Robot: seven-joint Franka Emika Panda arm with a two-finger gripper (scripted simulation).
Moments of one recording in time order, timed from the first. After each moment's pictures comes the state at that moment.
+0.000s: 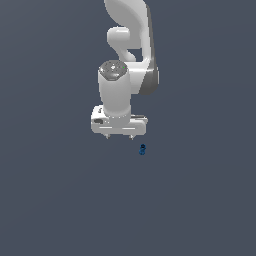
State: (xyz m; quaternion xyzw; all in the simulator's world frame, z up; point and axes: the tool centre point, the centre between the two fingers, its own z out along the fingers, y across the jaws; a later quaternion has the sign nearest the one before) arm -0.003 -0.034 0.163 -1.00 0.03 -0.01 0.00
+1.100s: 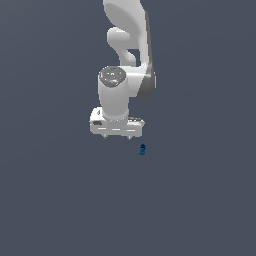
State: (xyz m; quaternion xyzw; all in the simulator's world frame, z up) arm -0.012 -0.045 0.147 -1.00 0.03 0.01 -0.01
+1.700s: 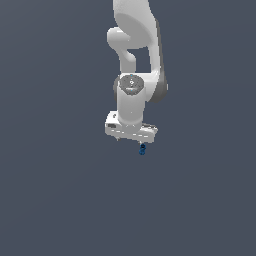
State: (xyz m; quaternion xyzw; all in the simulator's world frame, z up) arm -0.010 0.006 0.123 -0.99 0.11 0.00 -0.01
